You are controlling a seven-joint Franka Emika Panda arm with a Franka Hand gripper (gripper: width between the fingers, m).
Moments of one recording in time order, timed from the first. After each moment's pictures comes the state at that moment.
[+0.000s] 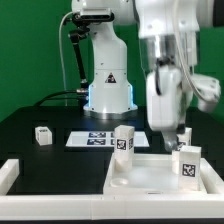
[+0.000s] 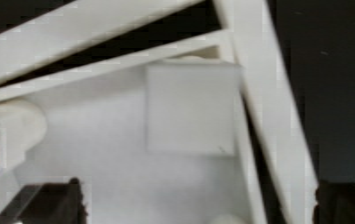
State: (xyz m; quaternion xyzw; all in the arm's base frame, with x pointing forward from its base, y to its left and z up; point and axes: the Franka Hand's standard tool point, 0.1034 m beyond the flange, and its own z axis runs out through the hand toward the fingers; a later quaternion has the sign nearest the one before) arm 0.622 0.073 0.114 -0.56 0.82 0.03 0.06
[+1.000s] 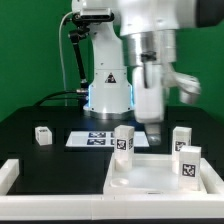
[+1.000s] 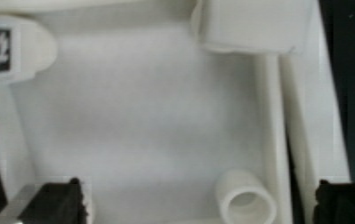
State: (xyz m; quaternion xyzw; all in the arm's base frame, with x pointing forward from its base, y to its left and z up) arm 0.557 0.027 0.110 -0.66 0.75 0.02 0.06
